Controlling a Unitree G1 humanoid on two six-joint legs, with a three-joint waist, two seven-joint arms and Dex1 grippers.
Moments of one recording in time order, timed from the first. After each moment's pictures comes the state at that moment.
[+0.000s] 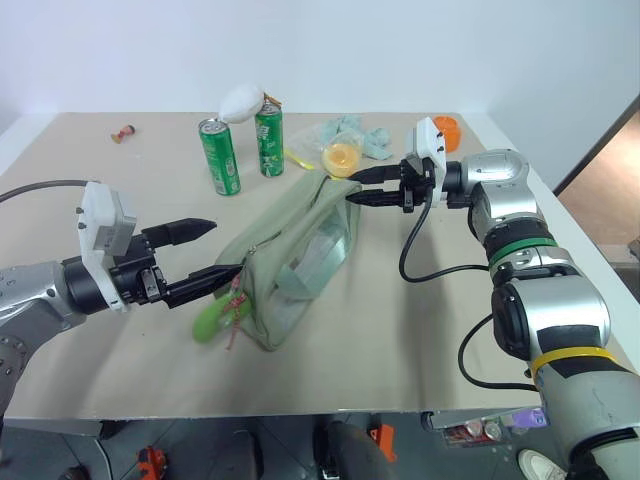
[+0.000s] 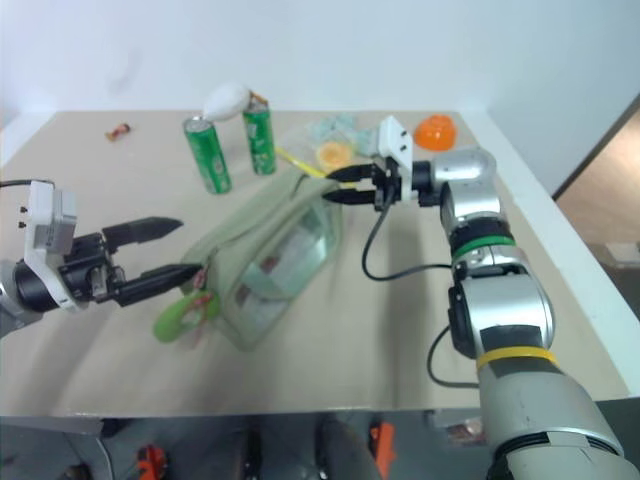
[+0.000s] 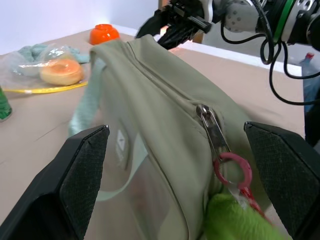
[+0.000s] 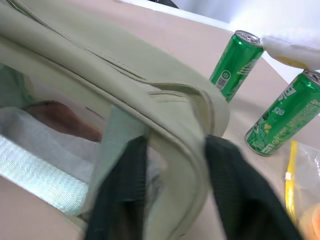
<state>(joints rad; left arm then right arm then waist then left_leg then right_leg) -0.15 0.89 0.39 -0.53 -1.00 0.70 -0.80 -1.28 -0.47 0.06 1.16 0.13 -0.31 1.48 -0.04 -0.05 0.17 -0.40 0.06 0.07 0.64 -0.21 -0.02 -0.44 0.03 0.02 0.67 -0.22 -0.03</state>
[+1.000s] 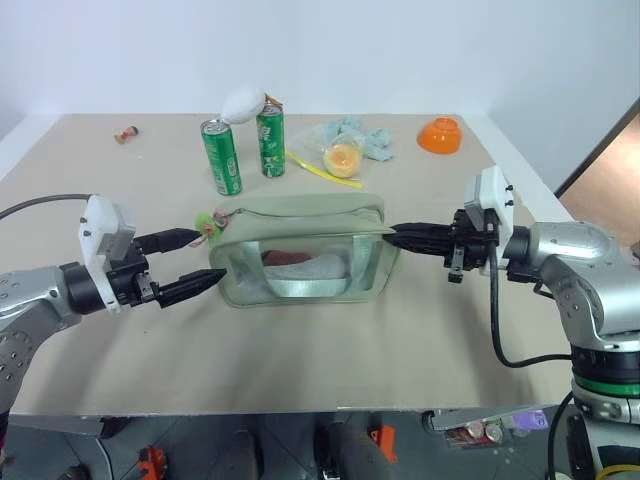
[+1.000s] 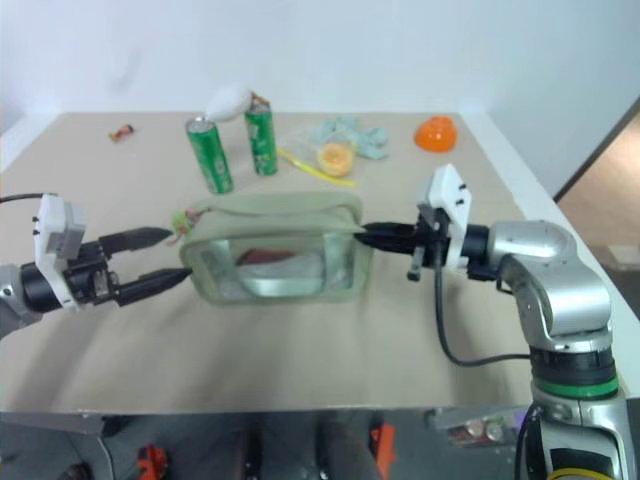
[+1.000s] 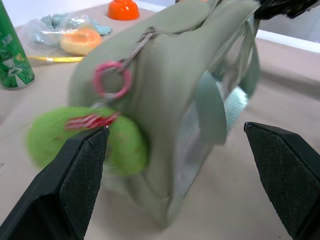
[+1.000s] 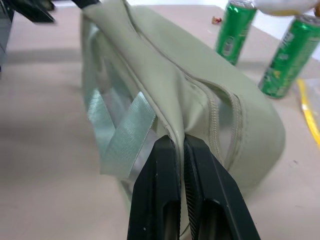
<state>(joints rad) -0.17 0.88 0.33 -0.38 -0.83 0.63 -0.90 -0.52 -0.71 -0.12 -0.32 0.48 0.66 1.06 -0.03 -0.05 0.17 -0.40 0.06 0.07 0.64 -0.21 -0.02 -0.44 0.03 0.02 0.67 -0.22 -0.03</state>
